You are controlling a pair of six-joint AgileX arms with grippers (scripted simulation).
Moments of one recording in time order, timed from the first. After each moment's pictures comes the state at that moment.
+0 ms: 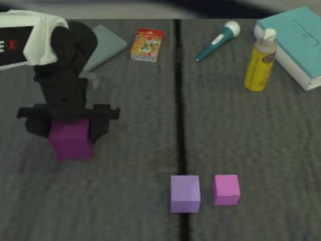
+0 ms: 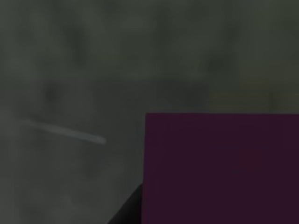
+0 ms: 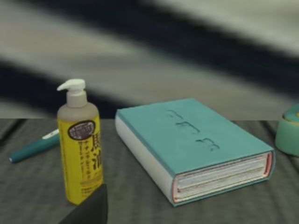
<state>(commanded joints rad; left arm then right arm) -0.33 1.98 1.37 -0.97 0.00 -0.28 0.01 0.00 0.00 0.00 0.00 0.00</state>
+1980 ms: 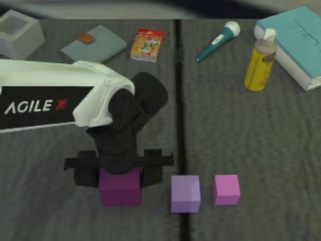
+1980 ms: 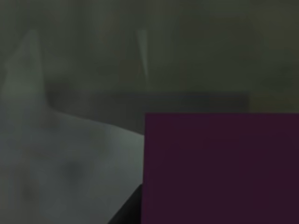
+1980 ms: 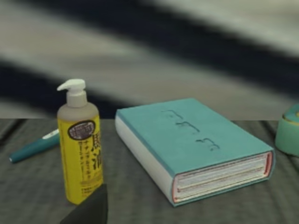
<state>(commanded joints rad) -0.69 1.86 1.14 -0.85 -0.01 -0.69 0.01 0.00 0.00 0.00 0.00 0.00</state>
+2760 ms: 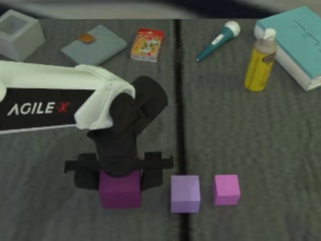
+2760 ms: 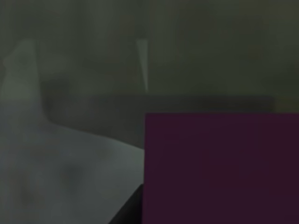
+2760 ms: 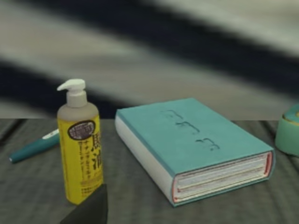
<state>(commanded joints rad) -0.69 1.87 1.13 -0.83 -0.01 -0.69 0.01 0.00 0.00 0.00 0.00 0.00</state>
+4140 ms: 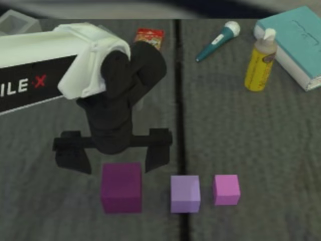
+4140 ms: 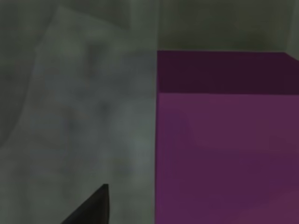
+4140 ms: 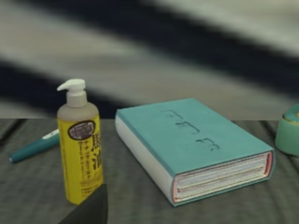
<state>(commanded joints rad) -0.67 1.78 1.30 -1.09 -0.01 -0.69 0.01 0.00 0.00 0.00 0.00 0.00</state>
